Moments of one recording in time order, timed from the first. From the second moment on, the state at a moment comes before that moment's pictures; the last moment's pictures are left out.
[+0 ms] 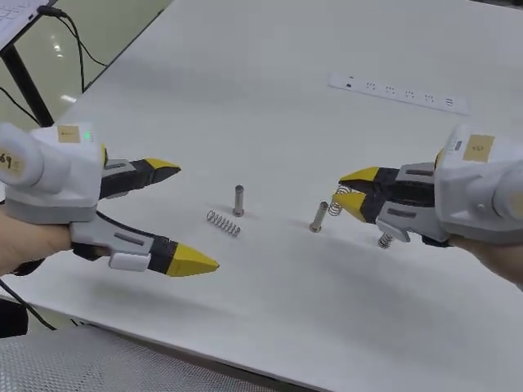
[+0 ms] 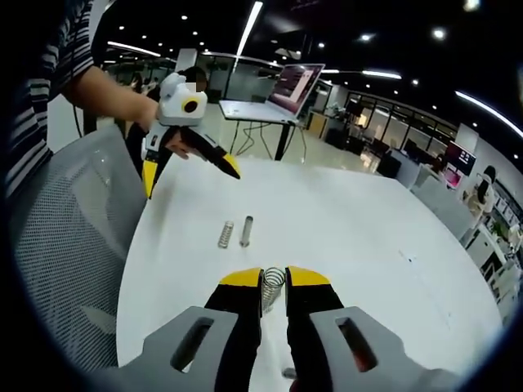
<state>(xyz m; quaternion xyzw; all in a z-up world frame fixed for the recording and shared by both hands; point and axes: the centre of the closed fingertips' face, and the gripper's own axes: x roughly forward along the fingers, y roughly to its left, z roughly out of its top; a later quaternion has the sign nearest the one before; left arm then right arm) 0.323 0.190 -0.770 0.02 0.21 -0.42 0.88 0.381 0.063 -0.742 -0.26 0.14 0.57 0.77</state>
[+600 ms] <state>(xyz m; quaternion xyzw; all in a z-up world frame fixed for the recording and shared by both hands) 0.326 0.197 -0.767 0.02 0.21 -0.41 0.89 0.397 0.072 -0.748 -0.24 0.14 0.56 0.78</state>
